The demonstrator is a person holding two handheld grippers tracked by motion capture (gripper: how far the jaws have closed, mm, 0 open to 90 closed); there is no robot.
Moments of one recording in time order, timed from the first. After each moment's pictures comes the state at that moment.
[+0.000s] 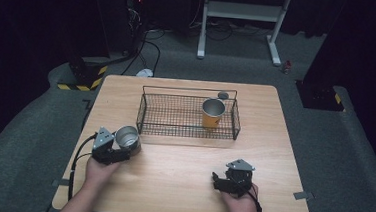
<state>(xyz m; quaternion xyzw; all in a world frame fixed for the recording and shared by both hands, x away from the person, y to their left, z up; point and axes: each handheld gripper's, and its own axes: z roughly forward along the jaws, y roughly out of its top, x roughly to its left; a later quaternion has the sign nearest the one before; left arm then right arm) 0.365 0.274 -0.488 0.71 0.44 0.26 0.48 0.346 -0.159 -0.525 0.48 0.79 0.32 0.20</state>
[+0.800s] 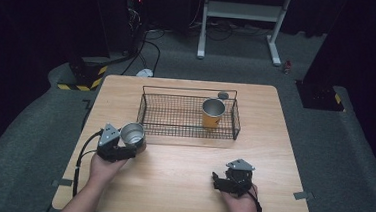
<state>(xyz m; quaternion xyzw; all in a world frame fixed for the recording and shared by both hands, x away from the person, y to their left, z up) 0.367 0.252 -0.465 0.72 0.43 0.27 0.47 0.347 -0.159 -0.525 0.48 0.79 0.32 0.20</state>
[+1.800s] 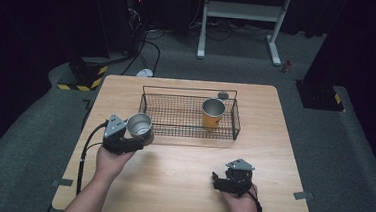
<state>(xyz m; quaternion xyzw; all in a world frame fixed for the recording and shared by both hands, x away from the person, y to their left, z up) 0.372 0.227 -0.423 0.71 0.43 0.27 0.49 0.347 -0.159 -0.525 0.48 0.79 0.32 0.20</state>
